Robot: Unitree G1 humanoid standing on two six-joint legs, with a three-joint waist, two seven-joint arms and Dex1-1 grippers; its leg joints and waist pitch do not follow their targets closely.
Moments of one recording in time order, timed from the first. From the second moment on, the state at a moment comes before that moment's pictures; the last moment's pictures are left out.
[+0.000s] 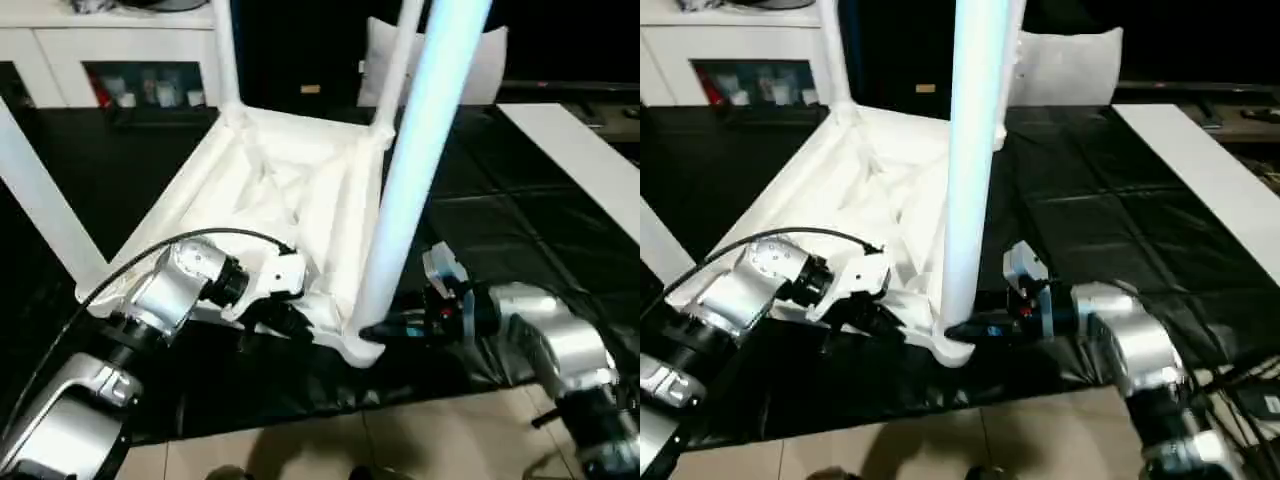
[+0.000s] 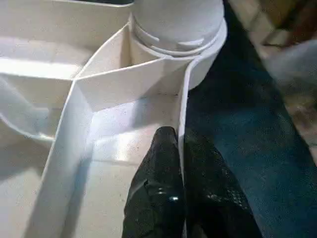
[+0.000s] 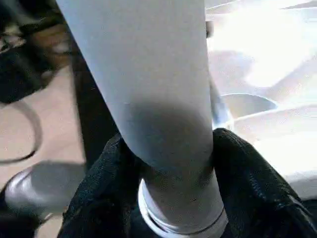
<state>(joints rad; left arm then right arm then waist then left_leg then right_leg) -0.63 0.44 -0.39 0.45 0.05 0.20 -1.37 -0.34 -0.38 0.14 0.20 0.30 0.36 1.20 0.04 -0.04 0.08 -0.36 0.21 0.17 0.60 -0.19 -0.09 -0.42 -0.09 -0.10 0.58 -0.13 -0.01</state>
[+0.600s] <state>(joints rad) -0.63 0.19 -0.25 0.42 0.12 0.51 -0.85 -0.41 0.10 -0.04 0.25 0.10 0.34 0.23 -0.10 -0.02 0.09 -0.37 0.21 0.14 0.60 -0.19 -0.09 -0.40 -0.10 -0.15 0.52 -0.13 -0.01</state>
